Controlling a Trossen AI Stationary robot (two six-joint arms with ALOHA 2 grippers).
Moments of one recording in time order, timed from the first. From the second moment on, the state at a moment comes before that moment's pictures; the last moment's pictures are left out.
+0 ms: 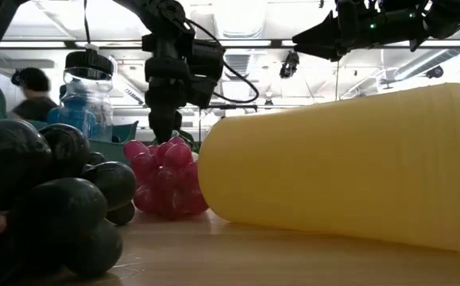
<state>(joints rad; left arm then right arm) 0.31 1.87 1.40 -1.10 0.32 0.05 -0.39 0.97 0.55 0.40 -0.11 -0.18</state>
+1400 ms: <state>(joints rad) 0.09 1.80 1.52 -1.22 0.20 0.00 -0.39 0.97 0.55 0.40 -0.11 -0.18</state>
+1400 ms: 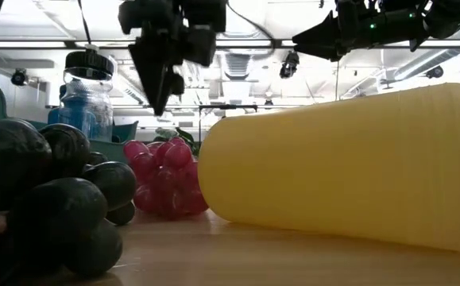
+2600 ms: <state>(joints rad) -0.27 1.70 1.76 -1.41 -0.22 -1.25 -0.39 0.97 0.55 0.40 -0.11 -0.18</state>
